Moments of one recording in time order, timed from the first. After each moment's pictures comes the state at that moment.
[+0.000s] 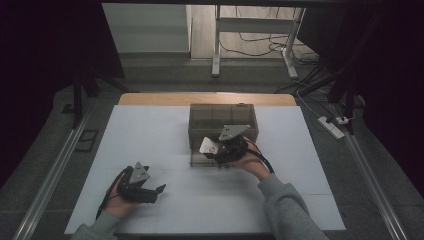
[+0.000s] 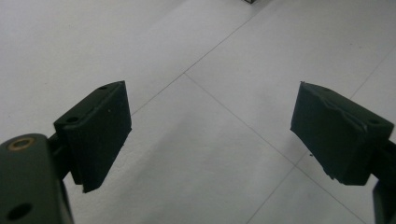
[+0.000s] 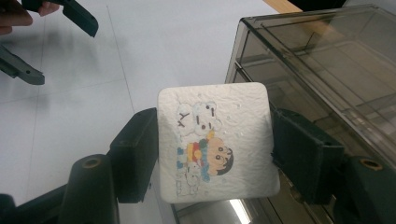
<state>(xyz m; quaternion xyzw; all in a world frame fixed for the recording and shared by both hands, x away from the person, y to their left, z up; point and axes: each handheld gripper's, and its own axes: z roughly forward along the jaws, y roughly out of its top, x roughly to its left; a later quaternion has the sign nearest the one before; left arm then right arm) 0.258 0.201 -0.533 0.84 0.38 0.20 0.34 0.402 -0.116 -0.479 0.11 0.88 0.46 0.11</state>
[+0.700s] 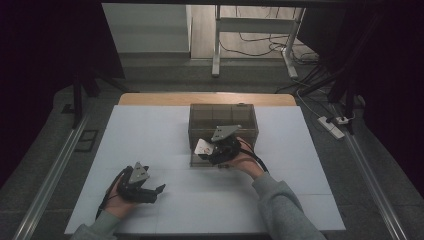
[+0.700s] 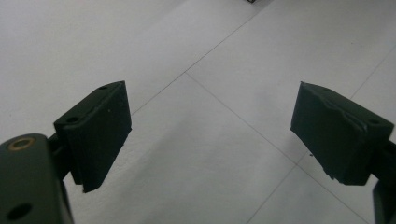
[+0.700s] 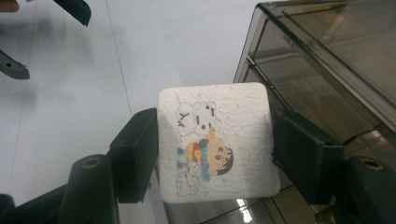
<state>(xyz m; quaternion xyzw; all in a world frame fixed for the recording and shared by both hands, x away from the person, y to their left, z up) 0.258 0.202 -0.533 0.84 0.38 0.20 0.34 0.408 -0.098 -0.491 0.11 0.89 0.44 0.10</state>
